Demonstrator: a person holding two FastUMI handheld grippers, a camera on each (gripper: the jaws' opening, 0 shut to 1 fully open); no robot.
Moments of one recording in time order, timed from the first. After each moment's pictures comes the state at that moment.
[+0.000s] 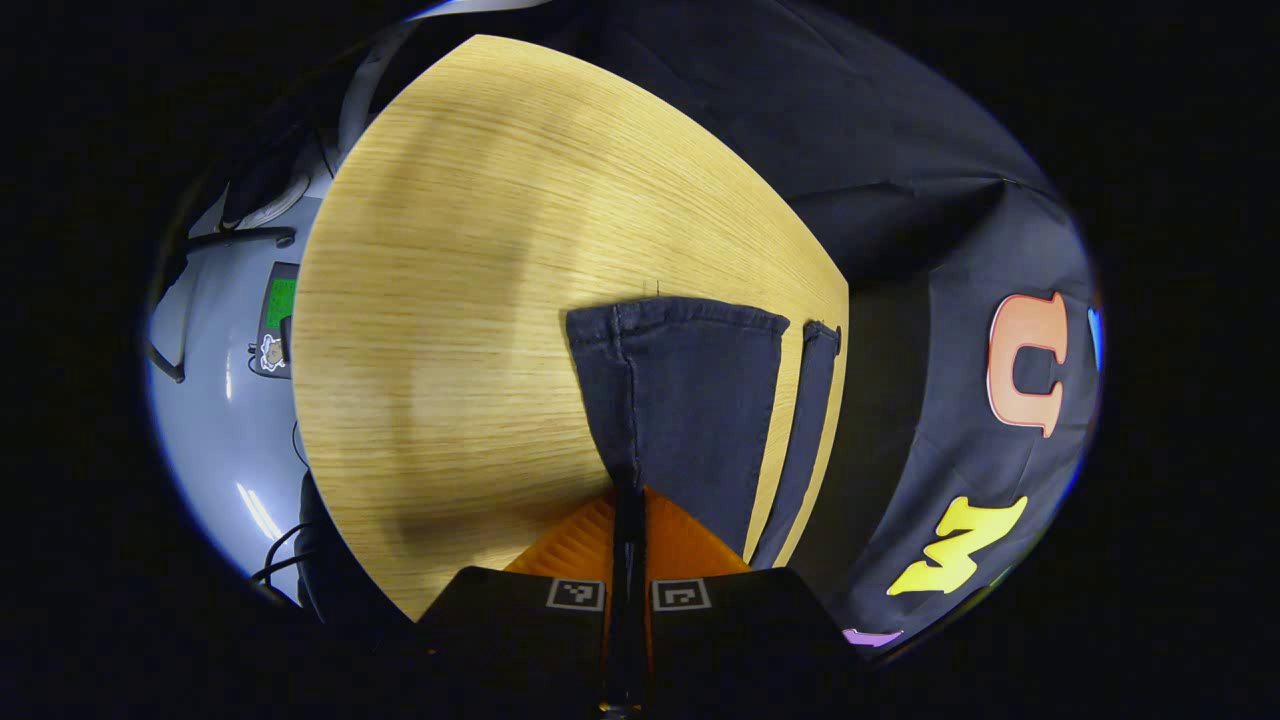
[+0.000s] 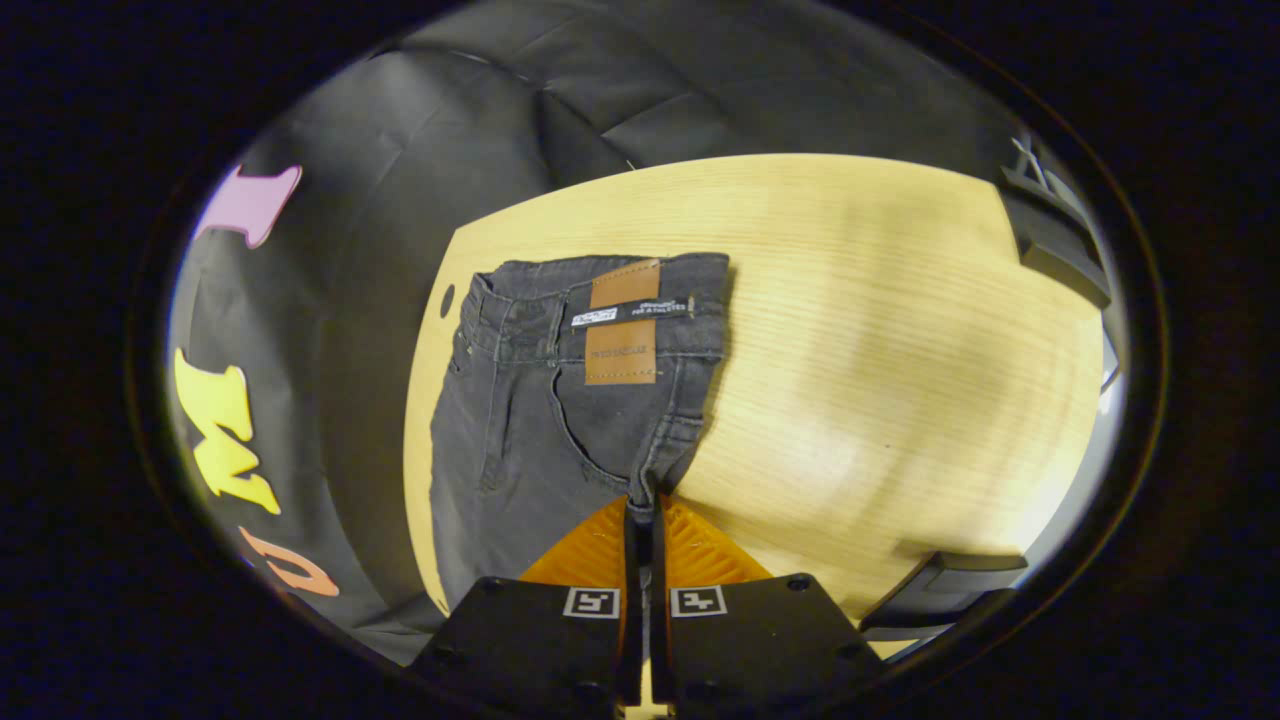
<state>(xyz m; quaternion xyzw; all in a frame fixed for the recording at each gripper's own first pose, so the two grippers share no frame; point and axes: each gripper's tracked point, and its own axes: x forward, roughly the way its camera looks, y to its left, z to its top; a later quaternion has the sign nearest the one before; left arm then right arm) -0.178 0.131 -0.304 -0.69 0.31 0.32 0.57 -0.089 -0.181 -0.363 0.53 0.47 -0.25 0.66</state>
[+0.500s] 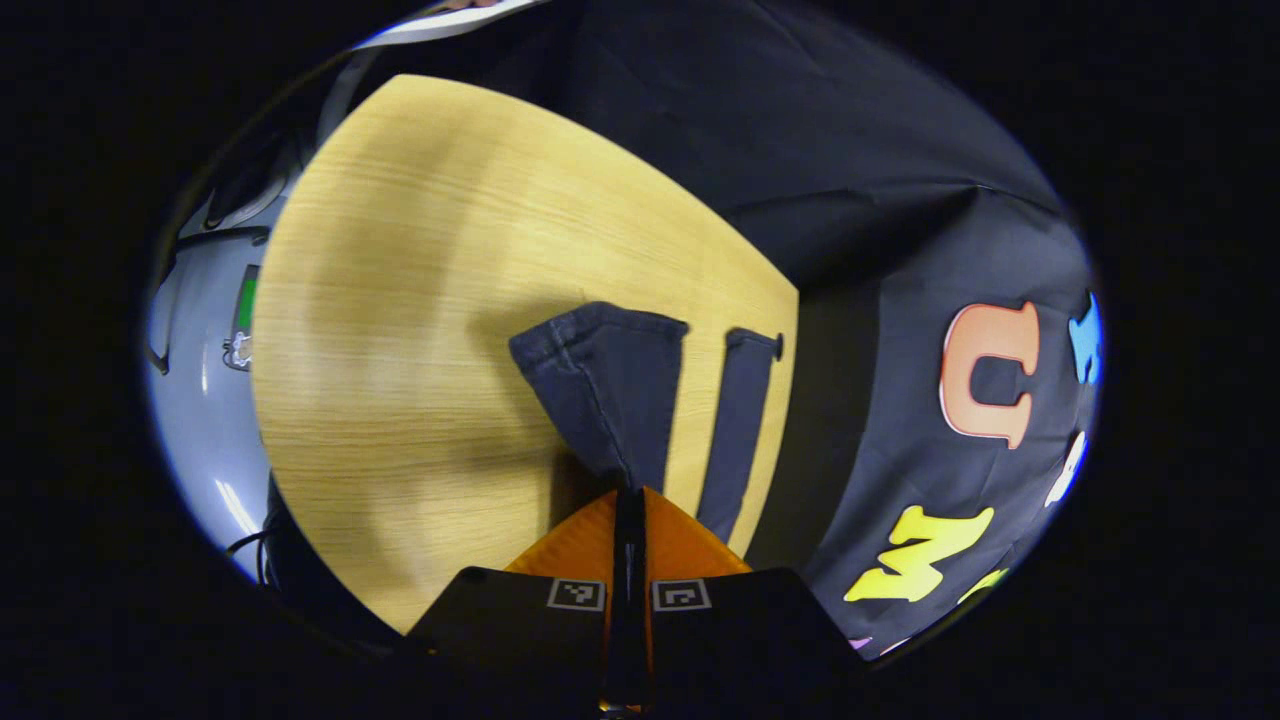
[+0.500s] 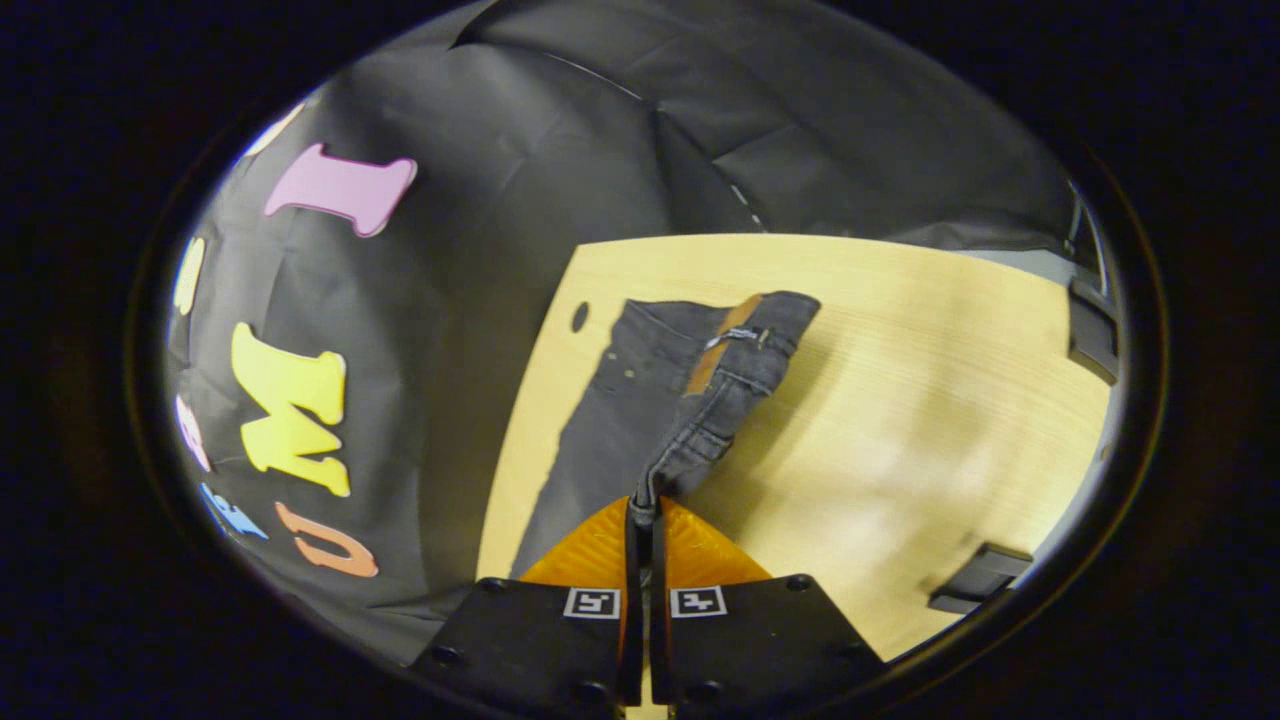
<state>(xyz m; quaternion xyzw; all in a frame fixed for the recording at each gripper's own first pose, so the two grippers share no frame) -0.101 0.161 -0.232 -0.71 0.27 0.28 0.59 0.003 -0.162 -0.257 0.54 0.41 -0.14 0.72</state>
